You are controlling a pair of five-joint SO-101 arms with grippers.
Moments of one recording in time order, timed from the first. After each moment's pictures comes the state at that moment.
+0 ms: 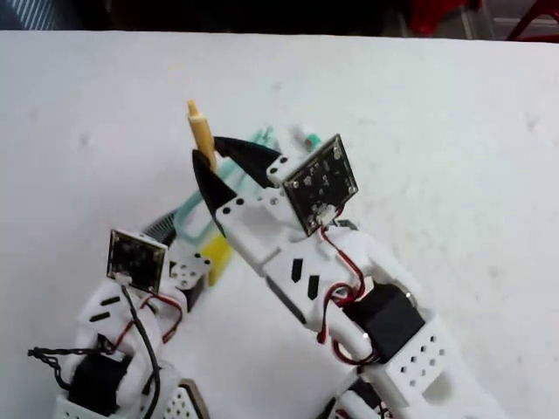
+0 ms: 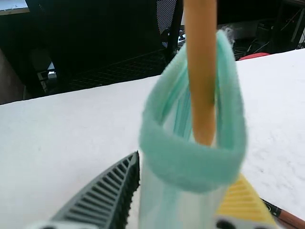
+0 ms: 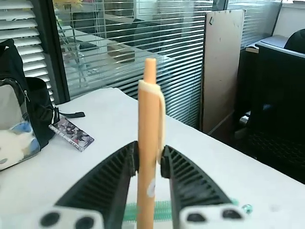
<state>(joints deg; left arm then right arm) 13.7 -104.7 77.3 53.2 0.9 -45.4 -53.8 30.6 36.4 2.5</state>
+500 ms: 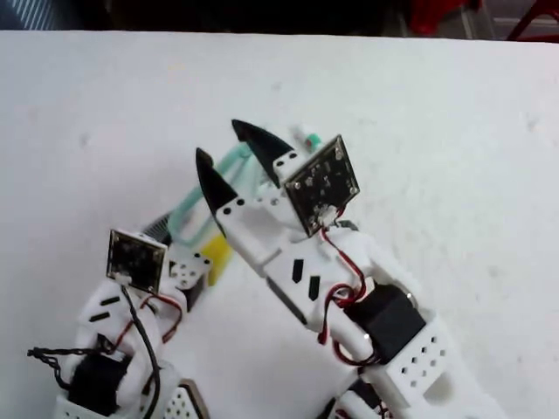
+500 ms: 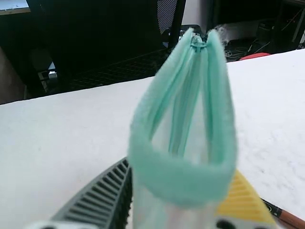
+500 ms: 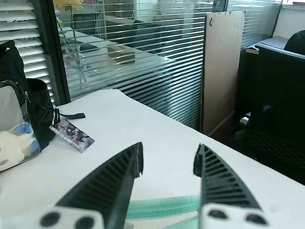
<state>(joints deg) 13.7 -104.7 77.3 53.2 0.9 -45.3 -53.9 30.6 36.4 2.5</state>
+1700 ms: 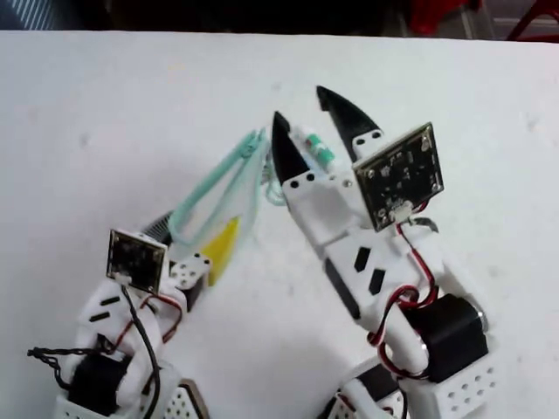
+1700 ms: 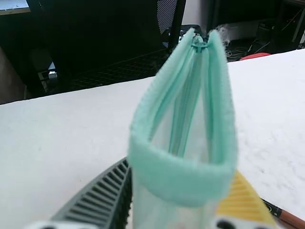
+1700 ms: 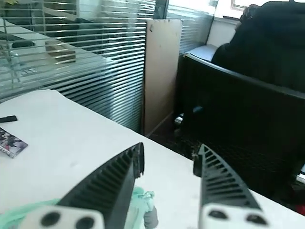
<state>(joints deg) 13.6 -104.7 77.3 53.2 0.9 -30.6 -54.6 15.5 51.6 9.3</state>
